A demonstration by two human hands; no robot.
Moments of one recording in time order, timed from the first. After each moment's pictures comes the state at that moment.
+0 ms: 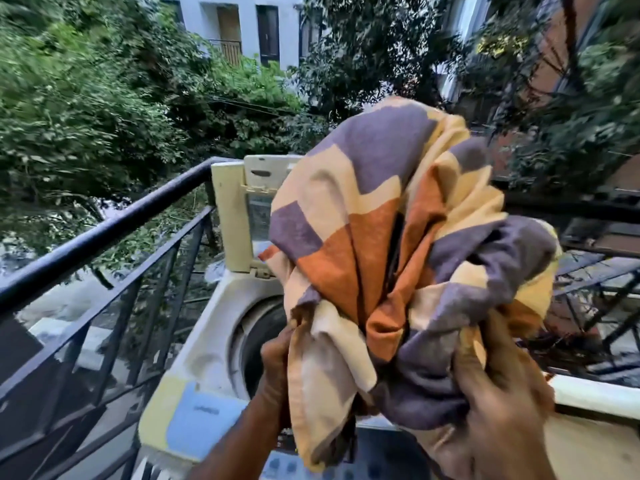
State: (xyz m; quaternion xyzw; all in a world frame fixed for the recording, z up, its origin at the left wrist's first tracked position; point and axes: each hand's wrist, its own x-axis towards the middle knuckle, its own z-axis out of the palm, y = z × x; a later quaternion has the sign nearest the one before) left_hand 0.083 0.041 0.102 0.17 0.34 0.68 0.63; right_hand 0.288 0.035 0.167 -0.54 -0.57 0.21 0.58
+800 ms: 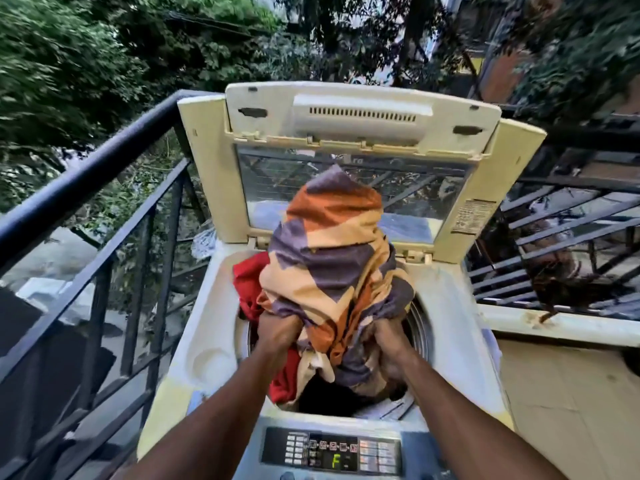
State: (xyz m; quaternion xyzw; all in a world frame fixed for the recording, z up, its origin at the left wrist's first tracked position) left_hand -0.024 0.162 -0.072 0.13 0.71 0.51 0.47; right_hand 0.172 0.208 -0.073 -0.68 -0.39 0.56 0.26
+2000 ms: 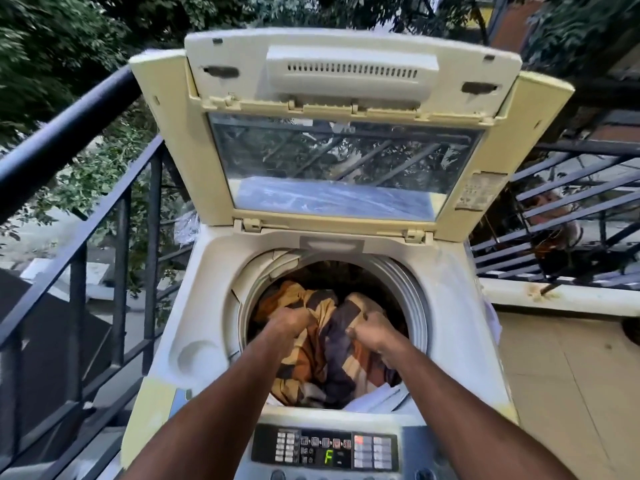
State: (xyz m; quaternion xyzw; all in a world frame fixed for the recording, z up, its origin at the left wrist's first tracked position) left_hand -0.008 0.188 -0.110 0.15 0.77 0.23 0.57; right_hand 0.168 0.216 -0.095 -0.69 -0.53 0.50 0.02
